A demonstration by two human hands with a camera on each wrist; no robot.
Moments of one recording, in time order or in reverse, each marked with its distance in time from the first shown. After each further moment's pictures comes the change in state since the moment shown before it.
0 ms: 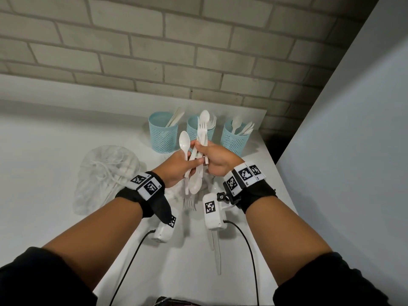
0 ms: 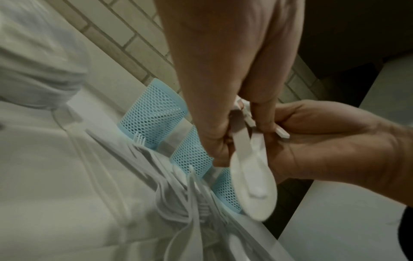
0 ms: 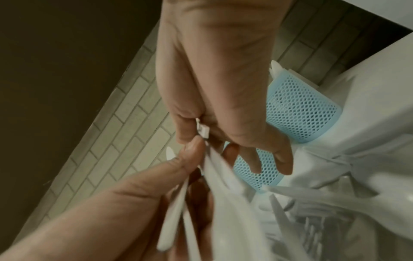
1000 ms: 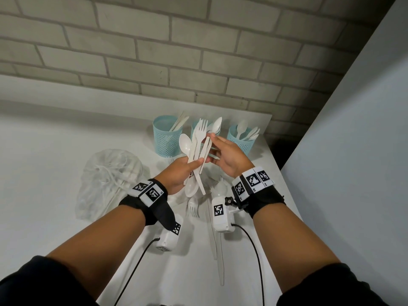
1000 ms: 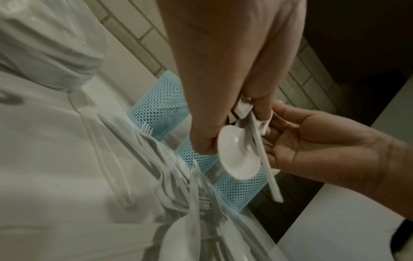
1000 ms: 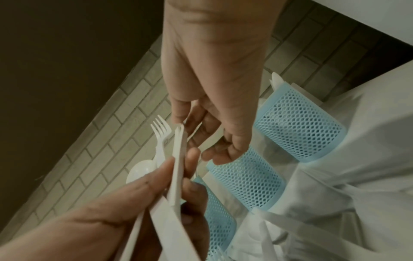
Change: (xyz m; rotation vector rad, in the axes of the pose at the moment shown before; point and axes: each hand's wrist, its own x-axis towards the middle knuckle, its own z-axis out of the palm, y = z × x) left_hand 0.003 -0.002 0.000 -0.119 0.076 -0.110; right_hand 0.023 -0.001 -0.029 0.067 0.137 -0.220
